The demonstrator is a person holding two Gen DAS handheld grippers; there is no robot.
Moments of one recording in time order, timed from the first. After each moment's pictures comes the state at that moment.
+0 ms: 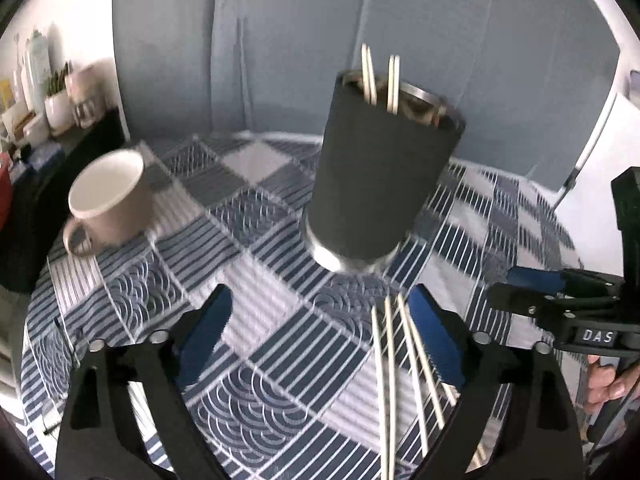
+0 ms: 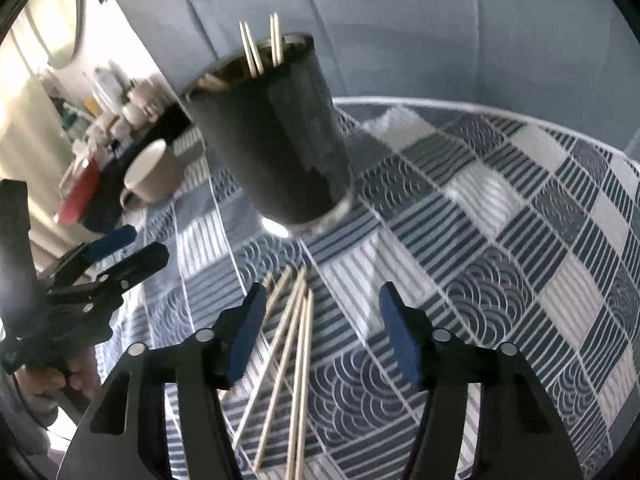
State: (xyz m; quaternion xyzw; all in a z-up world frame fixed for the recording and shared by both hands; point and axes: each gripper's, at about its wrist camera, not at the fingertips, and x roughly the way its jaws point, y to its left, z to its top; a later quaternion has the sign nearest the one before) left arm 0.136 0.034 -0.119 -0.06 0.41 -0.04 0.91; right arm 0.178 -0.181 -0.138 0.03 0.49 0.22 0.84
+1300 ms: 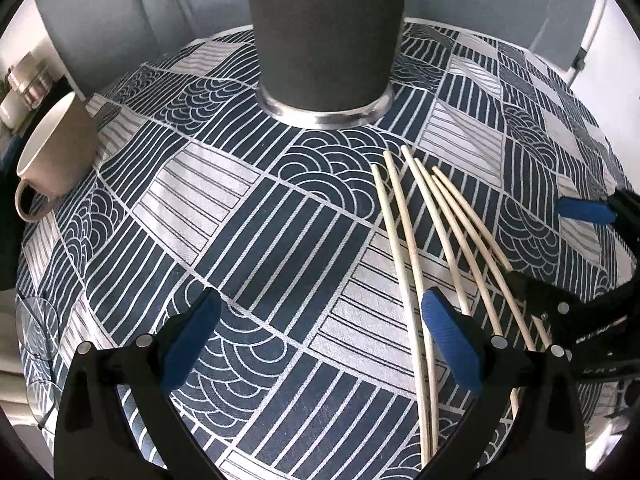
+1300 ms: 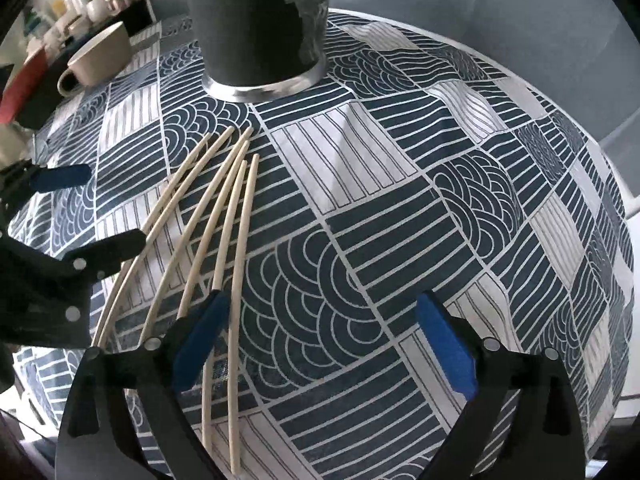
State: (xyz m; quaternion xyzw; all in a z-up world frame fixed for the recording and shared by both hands) left arm 0.136 -0.003 -0.198 0.05 0.53 -0.06 0.84; right arm 0.140 -0.164 -0.215 -0.11 0.55 0.14 0.82
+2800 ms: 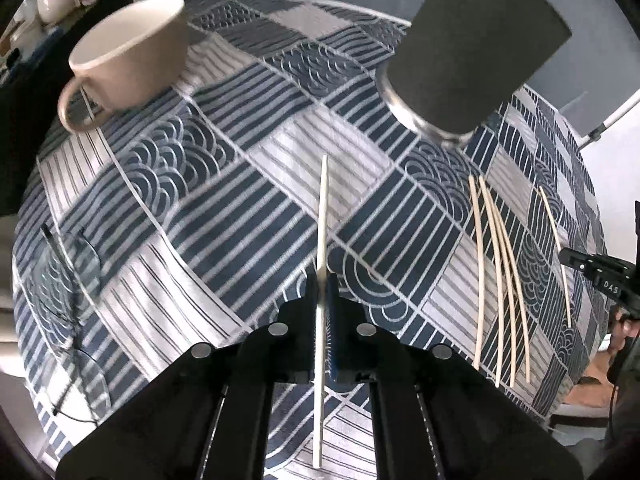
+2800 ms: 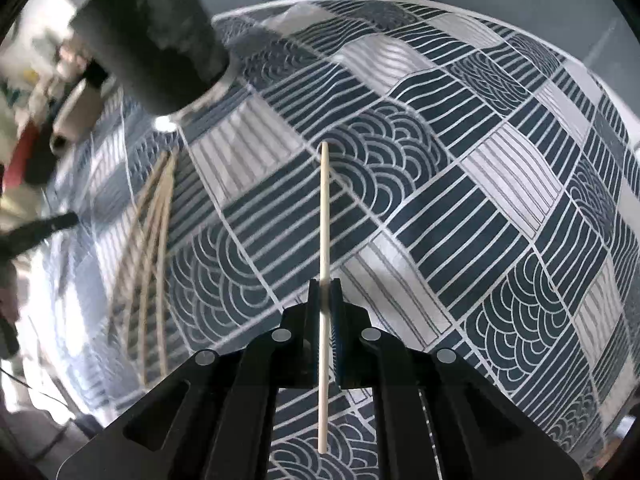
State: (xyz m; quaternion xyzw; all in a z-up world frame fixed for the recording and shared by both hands) left arm 0.134 0.101 -0.173 -0.07 0.58 -0.04 0.81; right arm 0.157 -0.260 -0.206 0.02 0.59 0.14 0.79
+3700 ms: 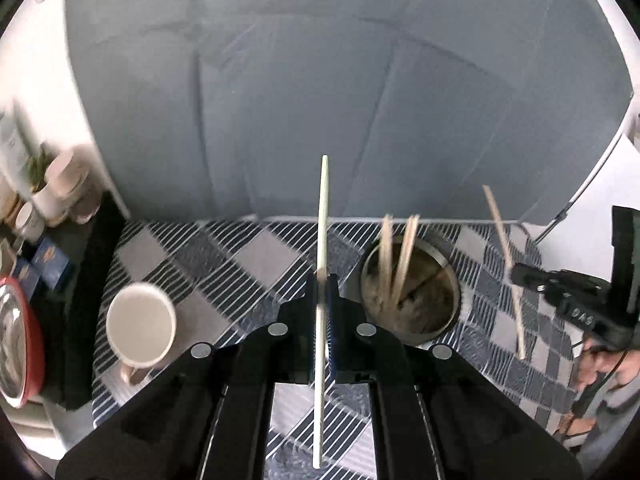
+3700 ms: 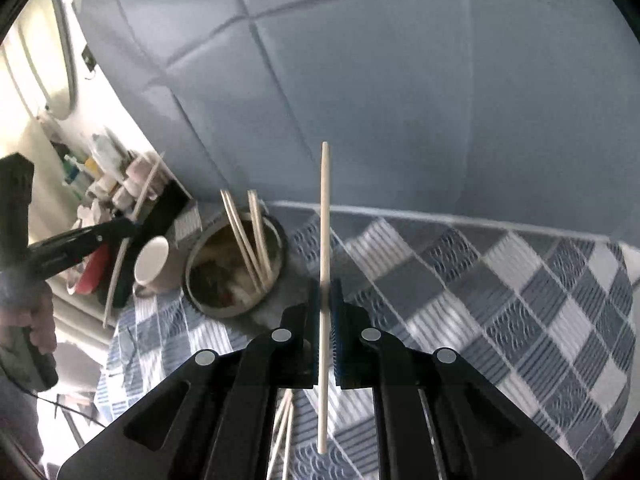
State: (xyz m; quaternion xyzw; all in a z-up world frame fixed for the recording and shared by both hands) left arm 0.253 0.076 0.015 -0.05 0.43 -0.07 0.90; right arm 0.279 -0.193 -0.023 0.04 0.44 0.22 0.87
